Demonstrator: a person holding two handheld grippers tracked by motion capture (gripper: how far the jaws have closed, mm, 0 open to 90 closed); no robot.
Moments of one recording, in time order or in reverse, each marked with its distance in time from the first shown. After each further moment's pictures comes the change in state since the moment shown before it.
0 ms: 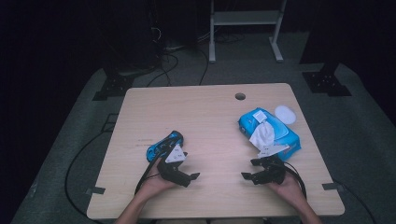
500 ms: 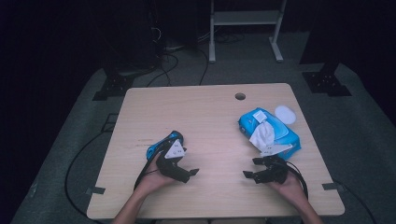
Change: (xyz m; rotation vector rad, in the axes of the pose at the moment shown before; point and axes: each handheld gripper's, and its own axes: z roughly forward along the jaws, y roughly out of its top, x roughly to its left) left arm 0.008 0.017 -0.012 0.011 0.030 0.026; right arm -0.003 -0.001 -0.007 -0.026 -0.012 0.023
